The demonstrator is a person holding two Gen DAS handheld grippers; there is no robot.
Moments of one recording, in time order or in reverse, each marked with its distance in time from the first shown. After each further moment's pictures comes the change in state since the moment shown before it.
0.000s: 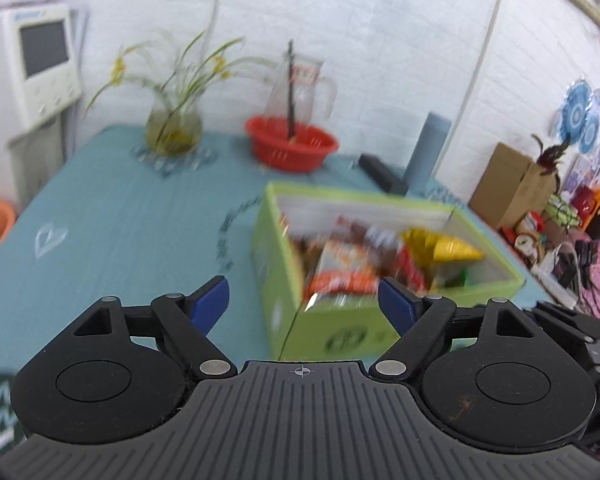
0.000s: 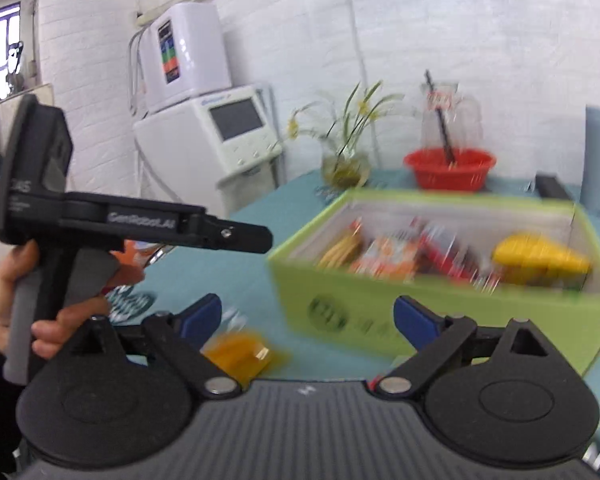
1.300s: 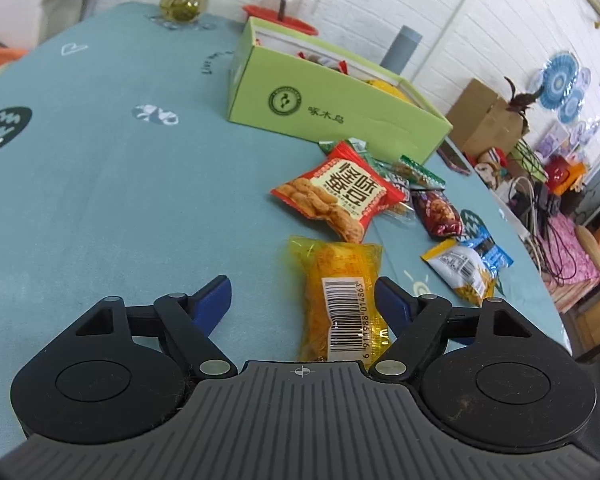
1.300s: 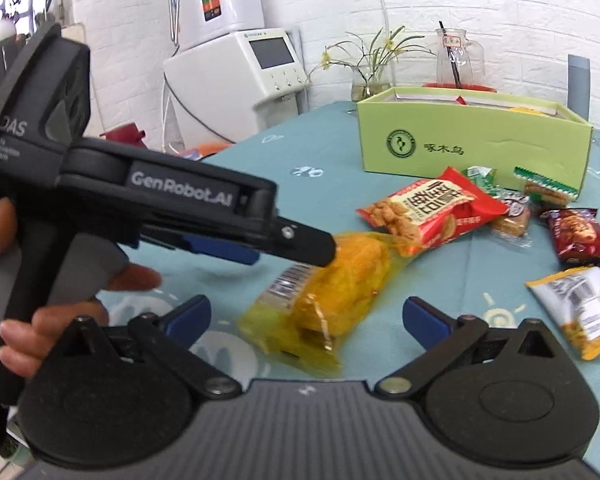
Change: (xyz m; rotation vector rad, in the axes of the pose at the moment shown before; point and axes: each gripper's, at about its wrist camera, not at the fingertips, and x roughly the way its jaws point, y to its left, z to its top) left arm -0.086 -0.050 -0.145 -0.136 0.190 -0.083; right arm -0.075 0.092 -0.119 -0.018 0.100 -0.052
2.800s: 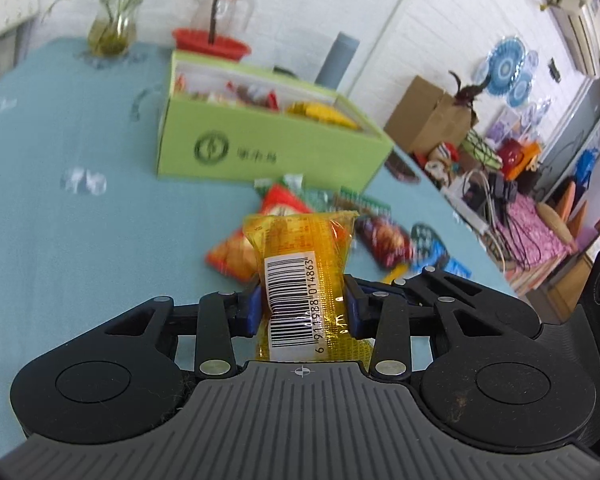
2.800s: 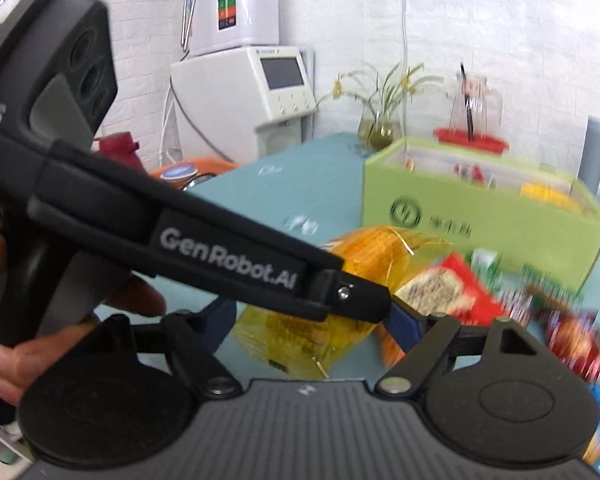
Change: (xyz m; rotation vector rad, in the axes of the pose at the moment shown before) left arm 0.007 -0.028 0.053 0.135 -0.032 -0.132; right arm 0.021 -0.004 0.062 -0.156 -0.058 -0.051
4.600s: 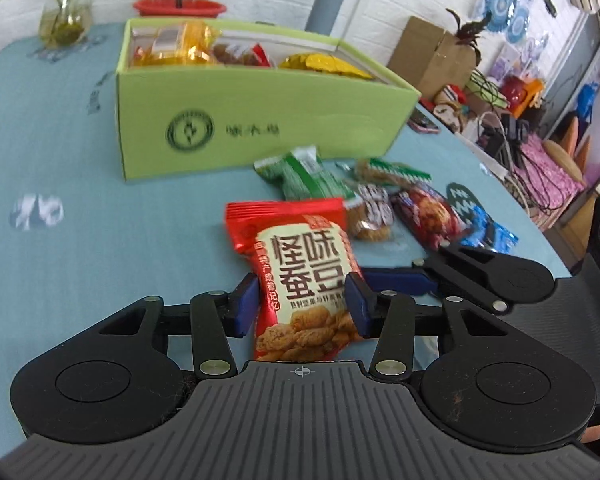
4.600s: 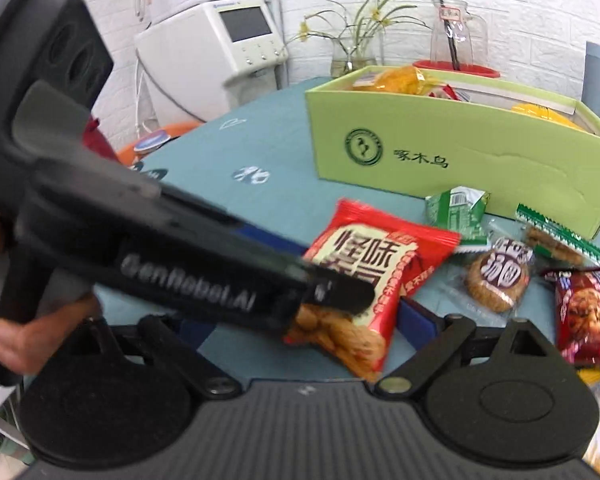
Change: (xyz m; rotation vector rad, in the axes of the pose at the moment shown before) left arm 0.071 0.015 0.004 0.116 0.163 0.006; right arm 0.037 -0.047 -0.023 0.121 0.180 0.030
